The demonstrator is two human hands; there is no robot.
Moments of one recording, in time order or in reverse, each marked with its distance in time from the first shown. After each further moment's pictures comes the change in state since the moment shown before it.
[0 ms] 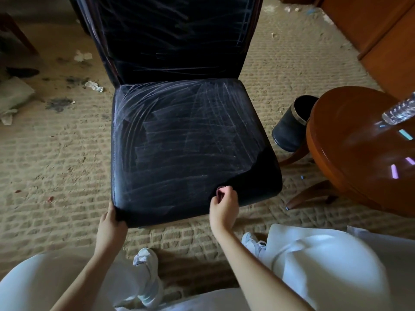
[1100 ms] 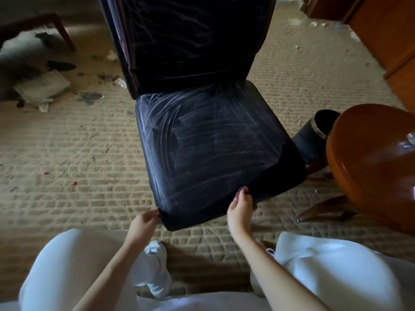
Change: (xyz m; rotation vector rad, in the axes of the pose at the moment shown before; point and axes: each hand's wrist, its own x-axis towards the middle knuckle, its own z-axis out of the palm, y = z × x) left_hand -0.042 0.019 -0.002 -0.225 -0.188 -0.032; right_hand -0.007 -0.002 -0.011 -0.087 -0.176 -0.051
